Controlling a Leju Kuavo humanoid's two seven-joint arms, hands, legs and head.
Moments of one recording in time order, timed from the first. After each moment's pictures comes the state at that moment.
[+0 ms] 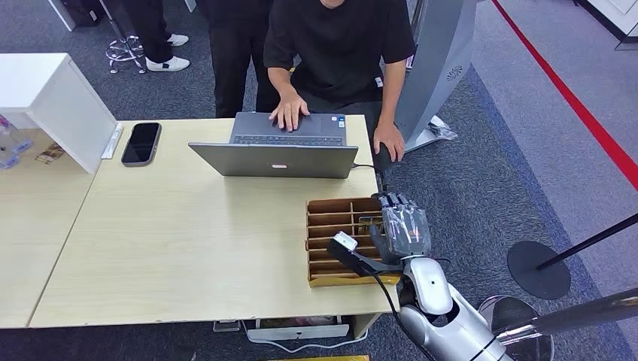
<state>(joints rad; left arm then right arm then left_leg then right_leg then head) -0.14 0.01 -1.01 -0.25 0.92 0.50 -0.09 -0.25 -0.27 0.66 -1.46 1.10 -0.41 0.51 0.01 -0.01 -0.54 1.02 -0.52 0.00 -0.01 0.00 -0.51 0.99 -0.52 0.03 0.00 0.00</state>
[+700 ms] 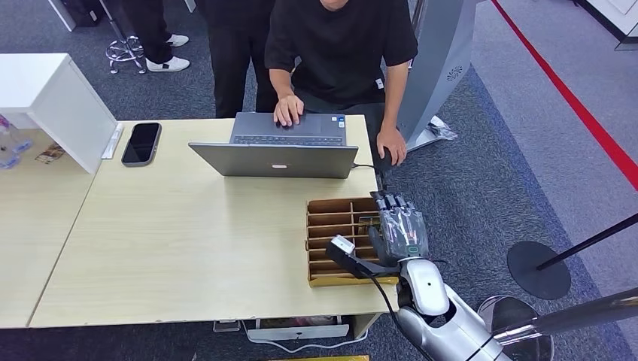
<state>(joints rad) -0.14 0.01 -1.01 -0.25 0.92 0.50 -0.09 -0.26 -0.27 0.68 -1.43 1.12 -0.42 0.52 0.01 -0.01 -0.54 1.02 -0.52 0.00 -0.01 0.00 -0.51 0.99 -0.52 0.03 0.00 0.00</state>
